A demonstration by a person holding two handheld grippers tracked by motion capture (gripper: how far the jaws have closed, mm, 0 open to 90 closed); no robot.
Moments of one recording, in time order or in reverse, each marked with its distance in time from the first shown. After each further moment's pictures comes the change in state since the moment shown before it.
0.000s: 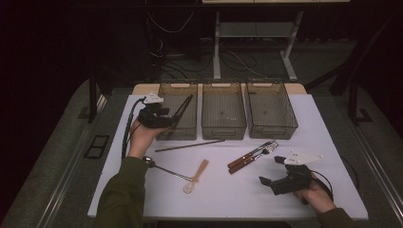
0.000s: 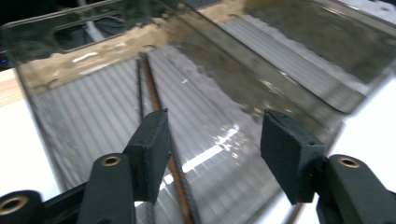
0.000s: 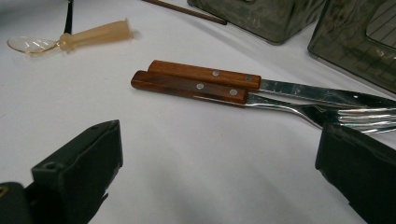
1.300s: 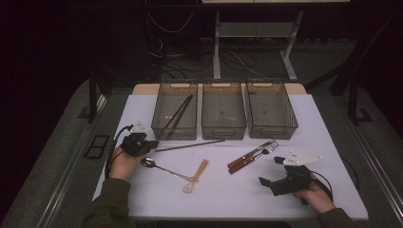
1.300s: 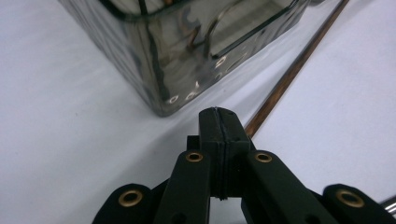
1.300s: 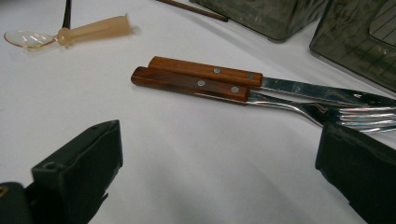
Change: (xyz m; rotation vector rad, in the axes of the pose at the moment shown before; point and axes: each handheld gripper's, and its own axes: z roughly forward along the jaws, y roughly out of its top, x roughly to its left) left arm 0.012 -0.089 -0.027 0.206 -0.010 0.043; right arm 0.002 0.000 0.001 0.012 -0.004 -0.013
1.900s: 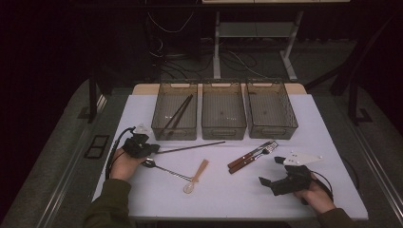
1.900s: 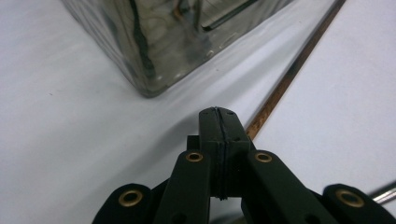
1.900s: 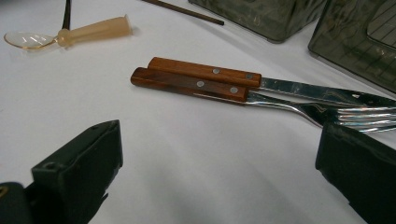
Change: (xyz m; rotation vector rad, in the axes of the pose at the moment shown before) left arm -0.003 -0.003 0.005 0.064 -0.031 -0.009; right arm 0.000 0.000 -0.001 -0.003 -0.003 0.004
